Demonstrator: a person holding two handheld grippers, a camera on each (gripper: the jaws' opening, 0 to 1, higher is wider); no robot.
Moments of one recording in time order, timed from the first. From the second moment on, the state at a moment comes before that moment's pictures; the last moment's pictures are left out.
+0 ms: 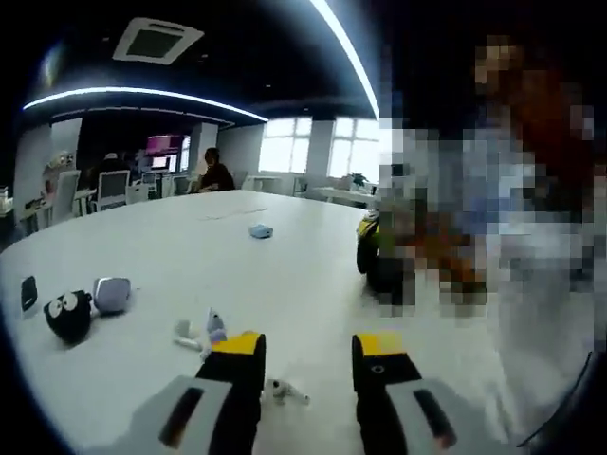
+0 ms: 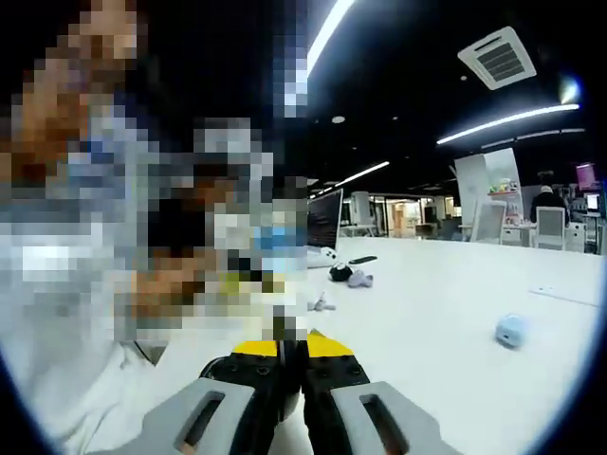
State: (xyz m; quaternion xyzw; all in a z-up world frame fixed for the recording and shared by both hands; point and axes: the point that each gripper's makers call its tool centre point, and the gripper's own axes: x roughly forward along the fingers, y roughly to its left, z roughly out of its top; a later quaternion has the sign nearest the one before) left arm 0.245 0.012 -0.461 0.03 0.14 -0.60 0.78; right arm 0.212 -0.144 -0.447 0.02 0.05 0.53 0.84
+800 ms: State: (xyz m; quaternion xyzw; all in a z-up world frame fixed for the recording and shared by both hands) left arm 0.159 -0.125 -0.444 -0.11 0.13 -0.74 0.66; right arm 0.195 -0.132 -0.406 0.11 0.01 0.55 0.83
